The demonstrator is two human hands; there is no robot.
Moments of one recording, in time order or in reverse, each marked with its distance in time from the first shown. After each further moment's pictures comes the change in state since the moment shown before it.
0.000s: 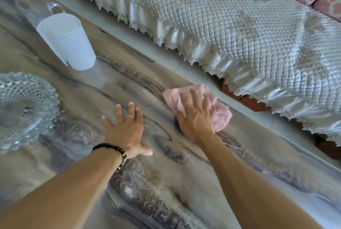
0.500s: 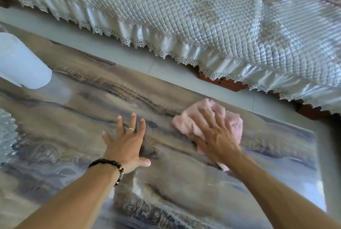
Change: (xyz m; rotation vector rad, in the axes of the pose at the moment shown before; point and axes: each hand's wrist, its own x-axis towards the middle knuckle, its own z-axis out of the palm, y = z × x) left_hand -0.009 0.065 0.018 0.038 -0.097 0.192; right_hand -0.101 0.132 -0.009 -0.083 -0.004 0.001
